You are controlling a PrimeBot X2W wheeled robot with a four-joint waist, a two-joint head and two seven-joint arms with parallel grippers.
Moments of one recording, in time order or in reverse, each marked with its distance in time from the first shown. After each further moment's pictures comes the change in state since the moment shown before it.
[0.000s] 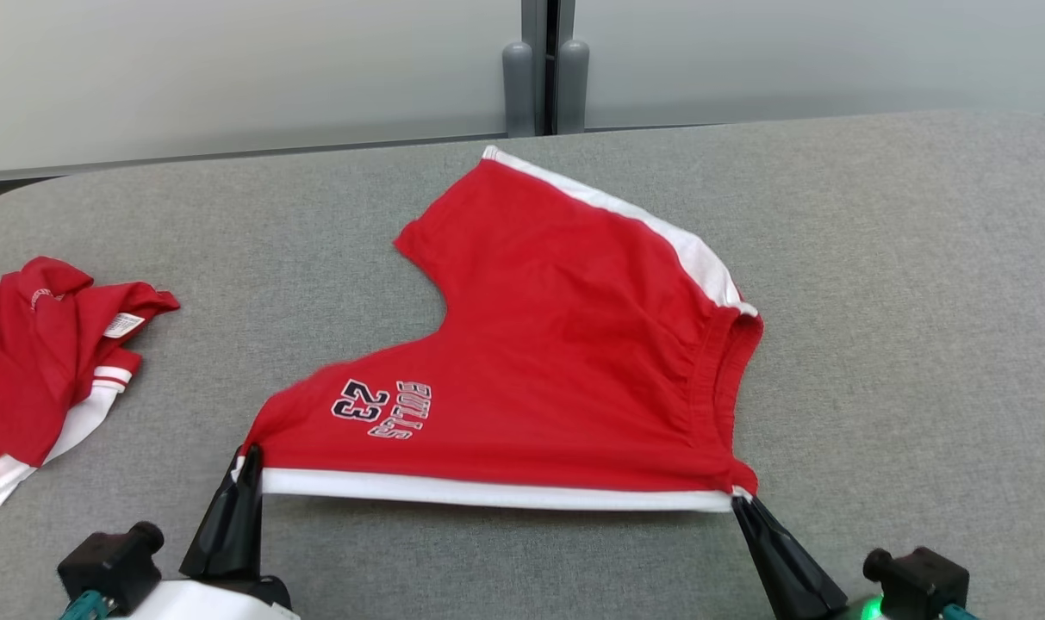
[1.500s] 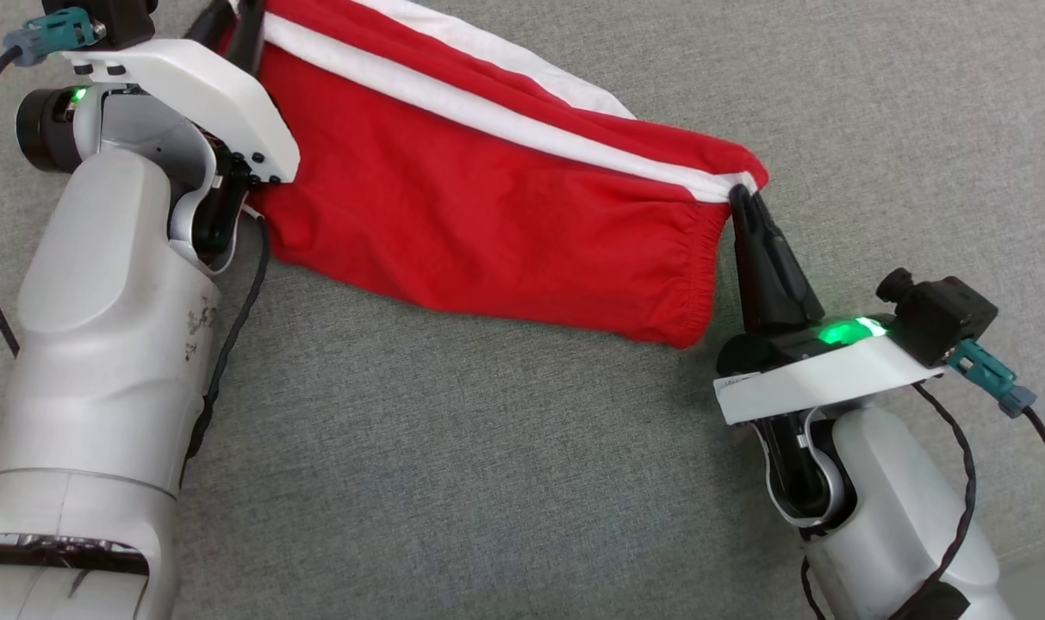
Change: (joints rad) left arm -1.092 0.011 -0.154 0.738 0.009 -0.030 0.165; right arm -0.507 0.175 -0.090 0.149 0.121 0.000 -0.049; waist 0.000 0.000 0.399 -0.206
